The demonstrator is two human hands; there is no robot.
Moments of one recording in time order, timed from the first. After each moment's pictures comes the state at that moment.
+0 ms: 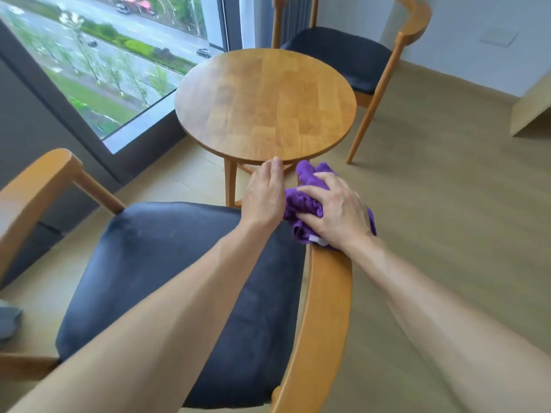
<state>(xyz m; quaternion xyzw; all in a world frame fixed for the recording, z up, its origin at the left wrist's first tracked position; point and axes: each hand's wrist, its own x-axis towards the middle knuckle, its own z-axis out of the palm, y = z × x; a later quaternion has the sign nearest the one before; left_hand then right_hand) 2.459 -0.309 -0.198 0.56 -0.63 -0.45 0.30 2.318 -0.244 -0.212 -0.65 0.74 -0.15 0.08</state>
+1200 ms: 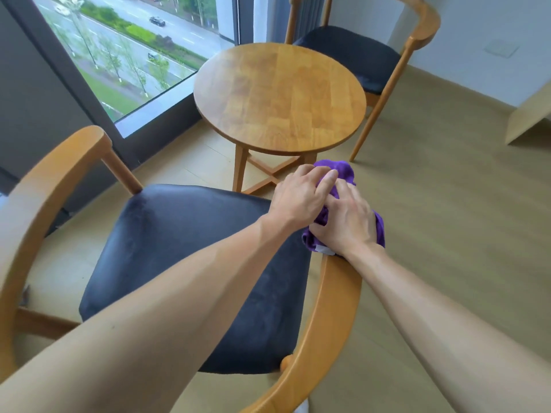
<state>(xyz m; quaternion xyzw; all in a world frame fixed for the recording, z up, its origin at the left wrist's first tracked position) 2.472 -0.280 -0.188 0.43 -0.80 -0.37 0.19 2.363 -0.207 -0.214 -0.62 0.78 -0.10 -0.01</state>
